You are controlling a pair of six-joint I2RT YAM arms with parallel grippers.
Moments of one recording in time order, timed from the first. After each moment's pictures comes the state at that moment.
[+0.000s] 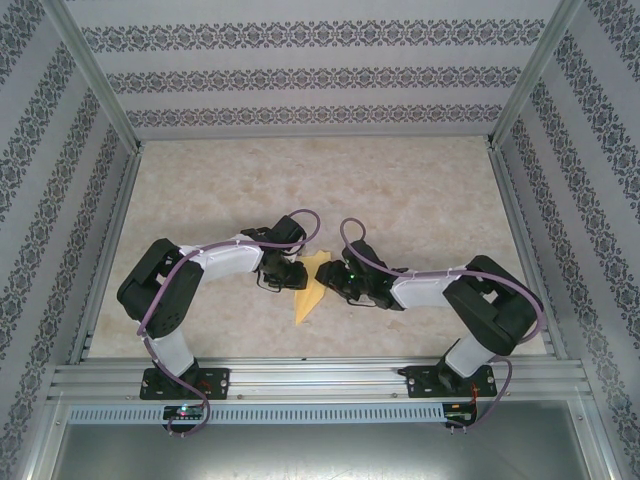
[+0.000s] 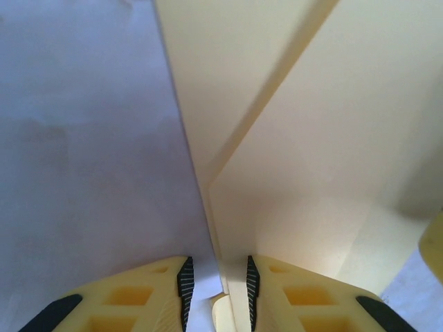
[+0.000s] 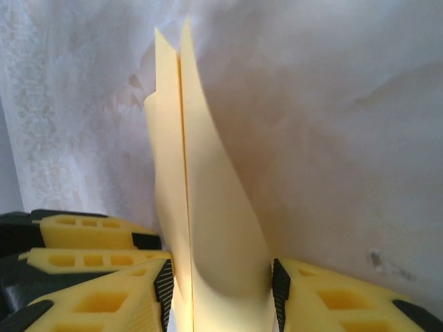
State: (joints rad) left arm -0.63 1.76 1.00 -0.54 0.24 -0.52; right arm 0.73 1.61 0.58 0.28 -0.22 1.17
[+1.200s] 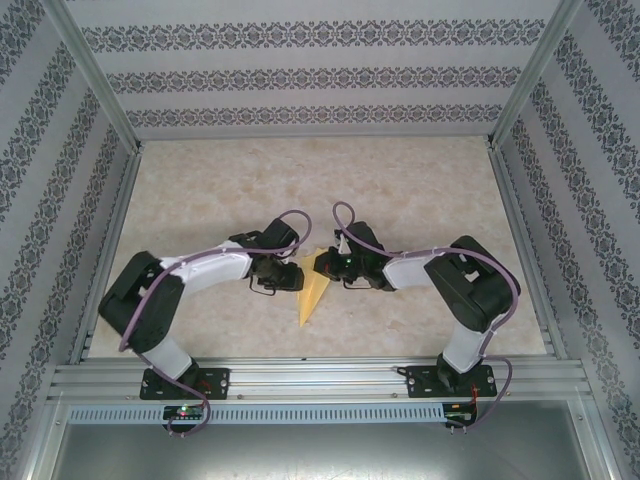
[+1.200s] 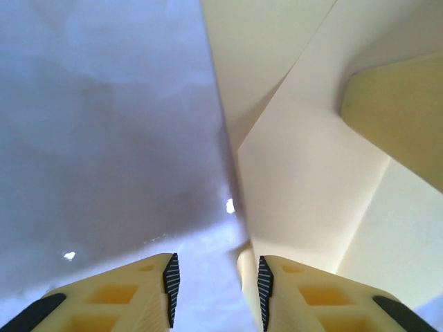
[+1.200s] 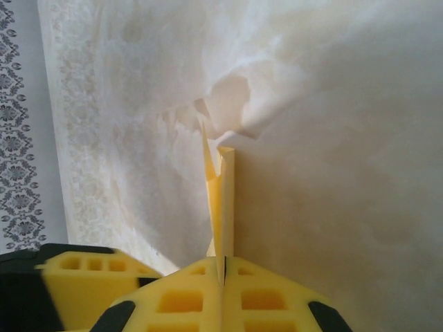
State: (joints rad) left arm -0.63 1.59 0.92 -0.53 0.20 -0.55; right arm 0.63 1.75 0.72 0.30 -0.47 1.00
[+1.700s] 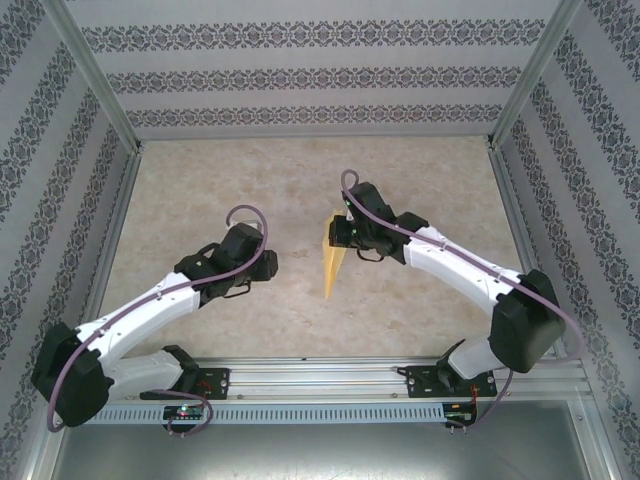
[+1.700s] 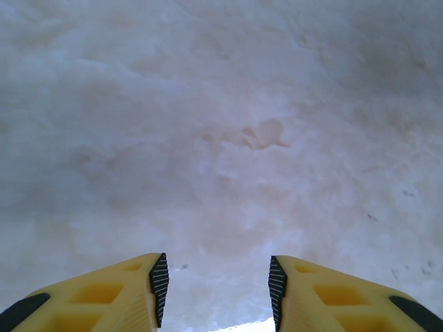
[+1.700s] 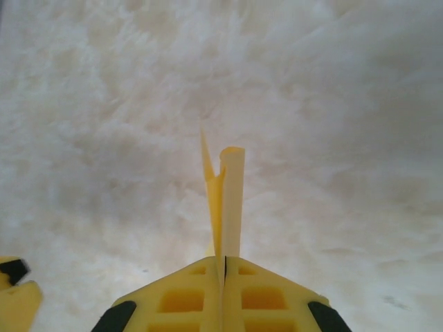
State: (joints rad) left arm -0.63 1.12 0.76 -0.53 -0.16 -0.65; right arm 0.68 1.47 1.16 -0.55 -0.01 0.66
